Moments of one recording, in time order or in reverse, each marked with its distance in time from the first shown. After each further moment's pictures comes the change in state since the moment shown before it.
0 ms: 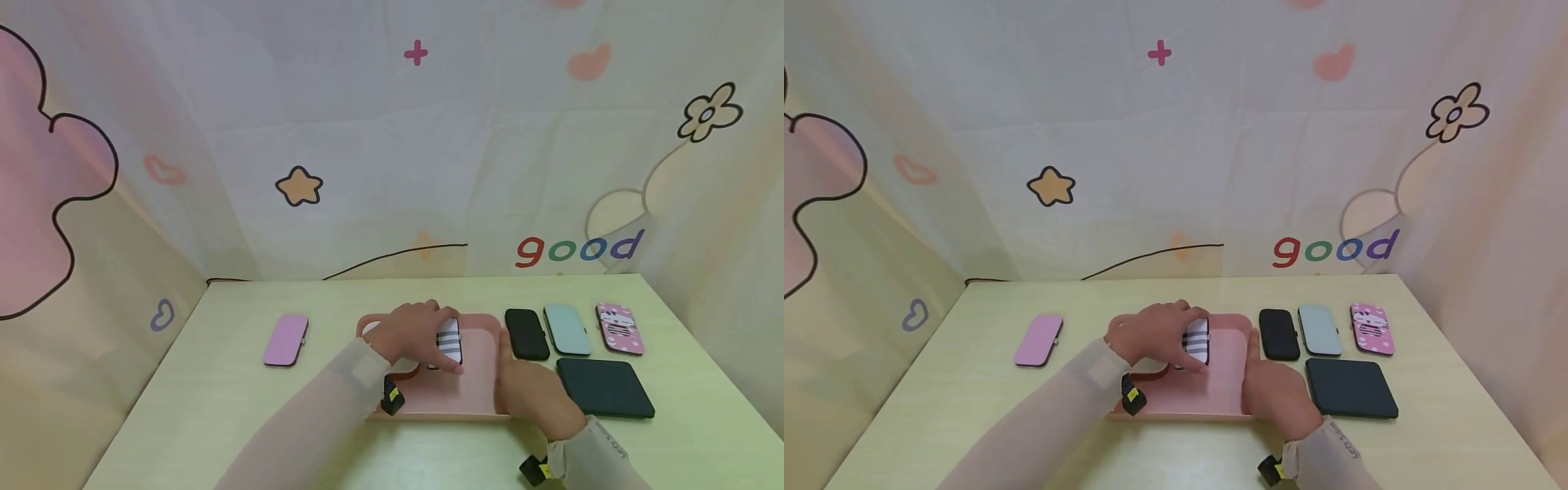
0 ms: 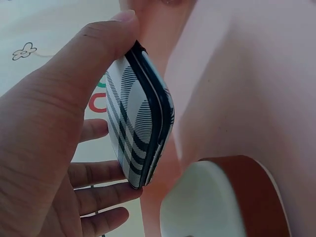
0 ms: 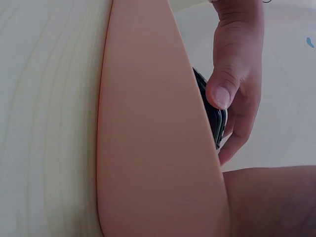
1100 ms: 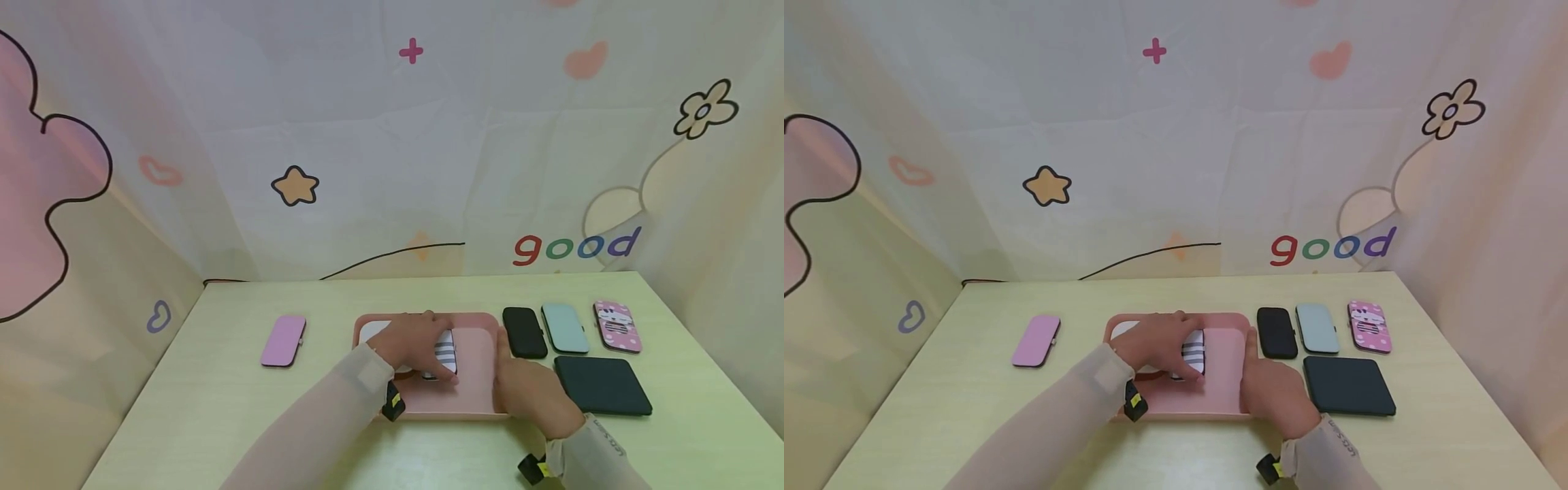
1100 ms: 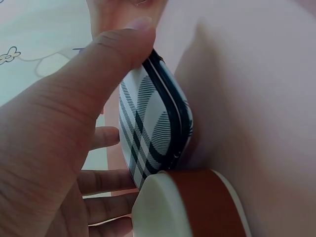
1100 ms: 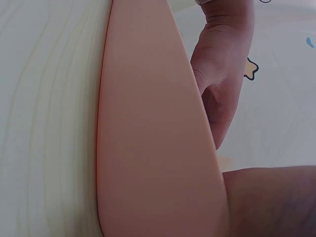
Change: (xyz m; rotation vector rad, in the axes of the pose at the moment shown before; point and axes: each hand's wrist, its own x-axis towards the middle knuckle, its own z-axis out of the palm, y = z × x) left_hand 0.003 0.002 0.020 0.037 -0.076 -0.039; right_hand -0.001 0.001 -0.001 0.012 0.000 -0.004
